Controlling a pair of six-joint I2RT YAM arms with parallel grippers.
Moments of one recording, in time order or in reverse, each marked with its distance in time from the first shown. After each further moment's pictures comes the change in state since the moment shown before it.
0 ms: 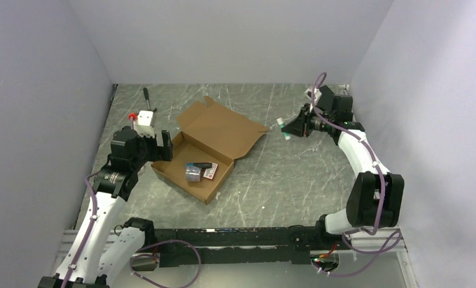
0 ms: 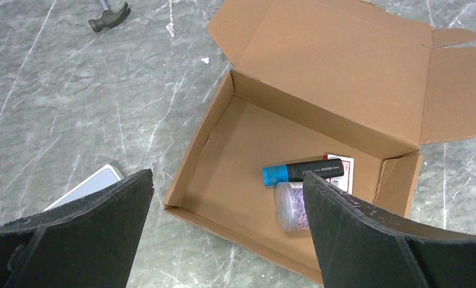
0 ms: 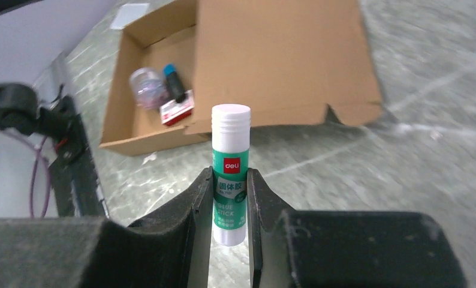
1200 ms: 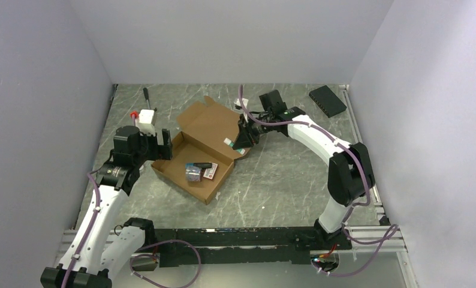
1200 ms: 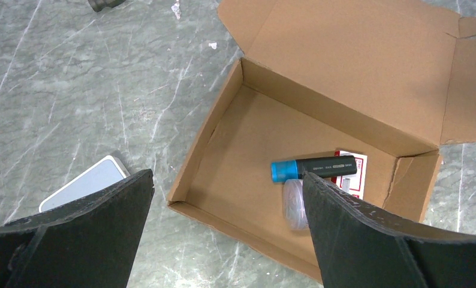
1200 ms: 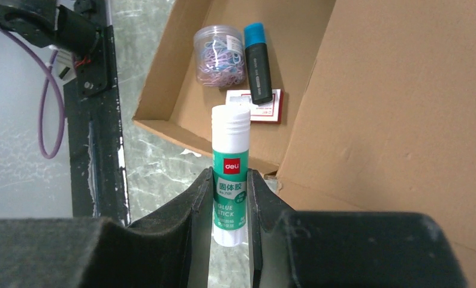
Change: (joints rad) left arm 0.029 0.065 0.000 0.000 0.001 0.001; right arm 0.588 0.257 0.286 -0.191 0.144 -0.148
